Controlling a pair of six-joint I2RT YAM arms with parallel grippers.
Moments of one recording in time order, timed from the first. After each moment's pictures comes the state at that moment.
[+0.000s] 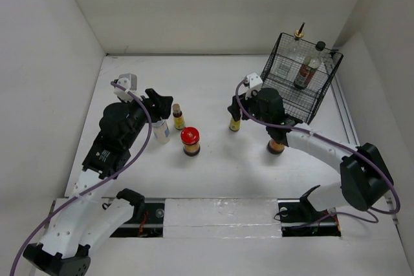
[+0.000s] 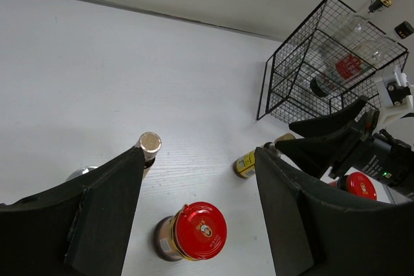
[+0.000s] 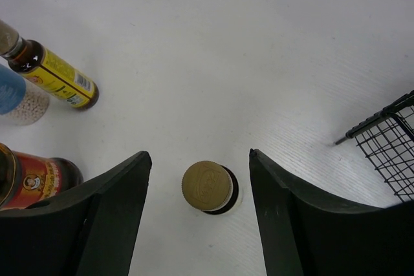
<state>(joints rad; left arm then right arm) -0.42 0.72 0.89 -0.30 -0.09 -0.46 0.58 1.39 0.85 0.20 -0.04 0.12</state>
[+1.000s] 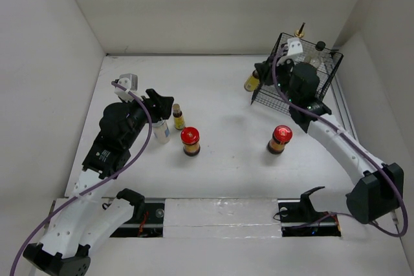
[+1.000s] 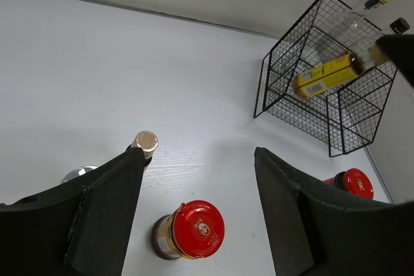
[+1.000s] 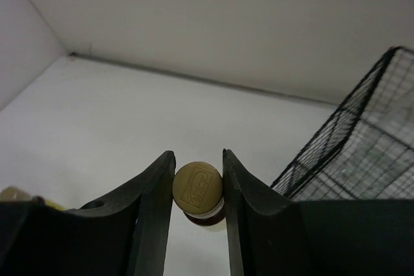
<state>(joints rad) -0.42 0.73 0.89 -0.30 -0.07 -0.46 0.40 1.27 1.06 0.21 -0.01 0.14</state>
